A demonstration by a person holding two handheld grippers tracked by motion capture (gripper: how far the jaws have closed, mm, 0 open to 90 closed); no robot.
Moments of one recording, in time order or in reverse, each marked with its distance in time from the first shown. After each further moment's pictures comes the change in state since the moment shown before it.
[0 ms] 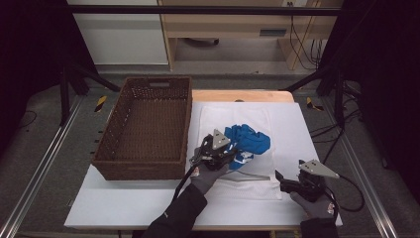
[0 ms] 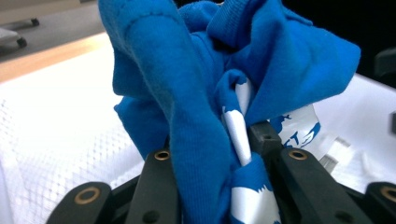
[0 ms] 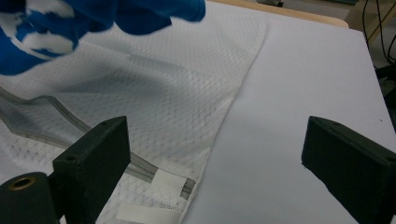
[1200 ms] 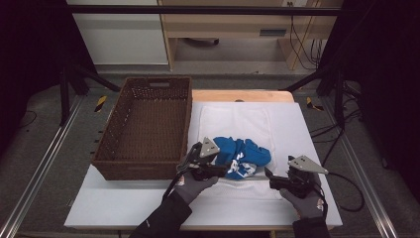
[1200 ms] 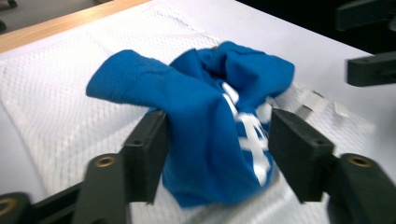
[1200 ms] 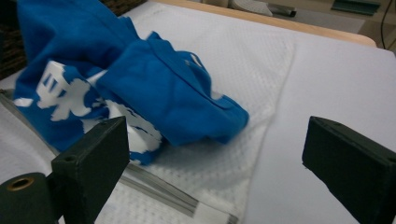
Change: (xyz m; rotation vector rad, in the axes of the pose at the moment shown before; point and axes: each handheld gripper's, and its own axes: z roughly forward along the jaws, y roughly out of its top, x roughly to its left) left arm 0.006 -0.018 -0.051 0.050 -0.059 0.017; right arm 0.027 0.020 0.010 -0.027 0.045 -0.020
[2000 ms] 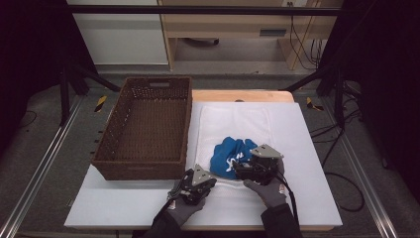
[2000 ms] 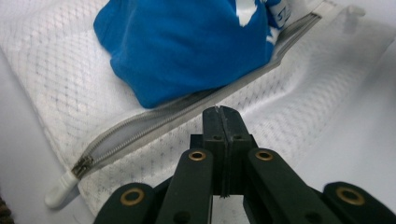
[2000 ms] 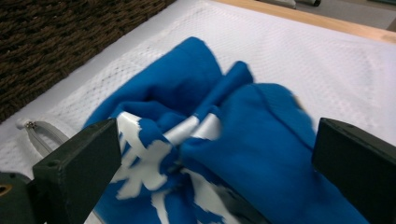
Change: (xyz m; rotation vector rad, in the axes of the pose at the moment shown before) left arm -0.017 -0.075 0.002 0.103 0.032 -0.003; right arm 0.065 0.032 0.065 0.066 0.037 -0.023
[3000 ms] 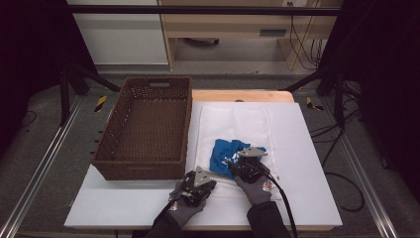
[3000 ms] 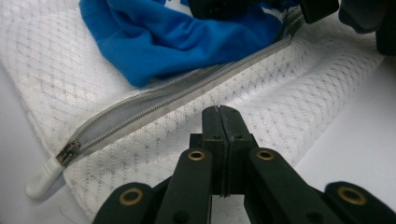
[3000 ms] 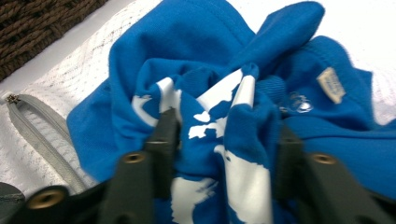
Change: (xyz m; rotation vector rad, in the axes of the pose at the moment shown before) left arm 0.000 -0.005 0.007 0.029 -0.001 -0.002; right arm 0.012 -0.018 0.041 0.127 0.063 0.051
